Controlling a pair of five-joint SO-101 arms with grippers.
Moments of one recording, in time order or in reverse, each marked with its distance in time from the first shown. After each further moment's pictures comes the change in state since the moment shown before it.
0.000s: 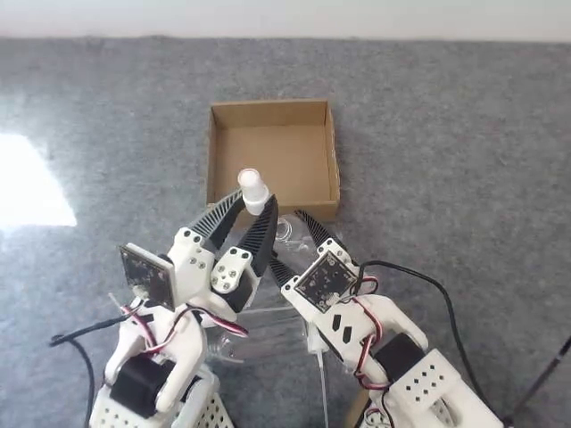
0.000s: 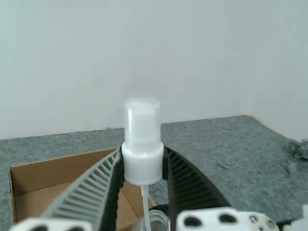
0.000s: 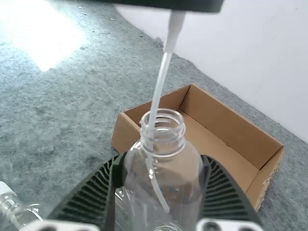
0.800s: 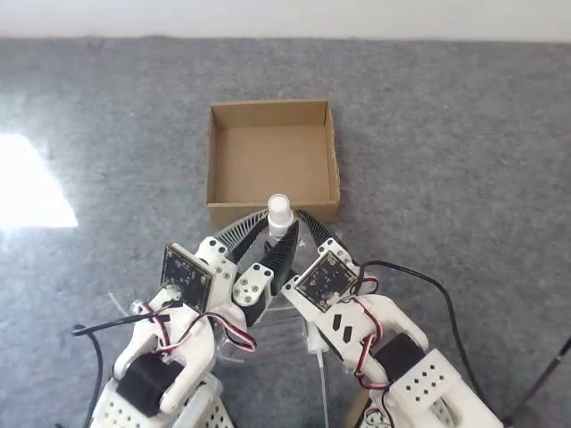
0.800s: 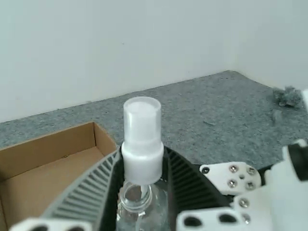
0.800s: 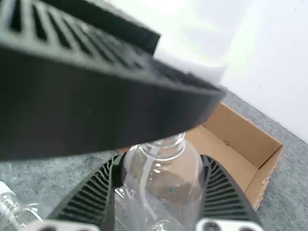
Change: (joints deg) left arm 6.7 0.0 1.9 5.7 -5.5; right arm 0.4 0.0 0.1 0.0 0.0
